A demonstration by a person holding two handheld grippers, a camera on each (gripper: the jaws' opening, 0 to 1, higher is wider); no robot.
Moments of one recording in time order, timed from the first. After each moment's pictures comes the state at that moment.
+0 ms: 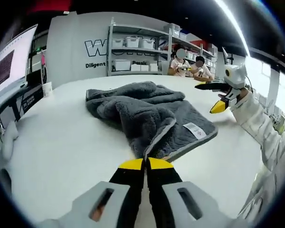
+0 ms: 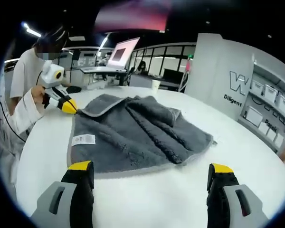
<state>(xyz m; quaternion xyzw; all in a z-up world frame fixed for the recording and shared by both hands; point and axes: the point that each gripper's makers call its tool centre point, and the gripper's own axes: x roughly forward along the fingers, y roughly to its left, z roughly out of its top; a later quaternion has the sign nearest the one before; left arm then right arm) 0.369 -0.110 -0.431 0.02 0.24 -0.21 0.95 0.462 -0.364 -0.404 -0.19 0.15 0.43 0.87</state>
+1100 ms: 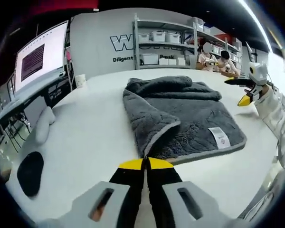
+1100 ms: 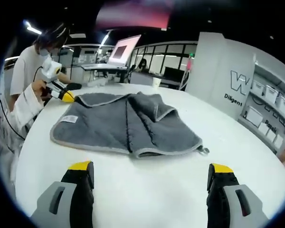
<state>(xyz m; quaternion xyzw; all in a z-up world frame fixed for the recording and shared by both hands) 0.350 -0.029 -0.436 0.05 0.26 -0.09 0.96 0.461 -0.365 -0.407 -0.20 0.16 0.43 0.86</state>
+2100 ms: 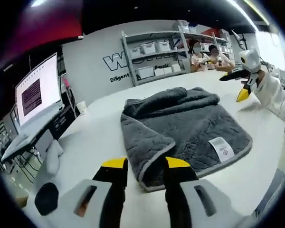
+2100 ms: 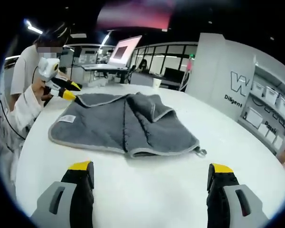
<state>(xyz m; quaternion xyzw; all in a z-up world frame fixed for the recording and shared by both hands) 0.365 -0.048 -0.401 0.17 0.18 -0.09 0.97 0.458 -0.364 -0.405 -0.21 0.15 0.43 0.86</state>
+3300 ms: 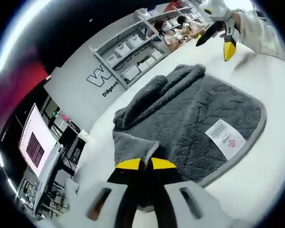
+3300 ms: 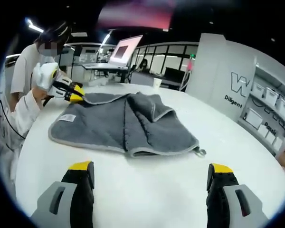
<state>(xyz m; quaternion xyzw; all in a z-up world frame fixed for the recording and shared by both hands) 0.386 -0.080 -0.410 0.35 0.16 -0.10 0.92 0.456 -0.365 -0.405 -0.21 0.15 0.43 0.86</state>
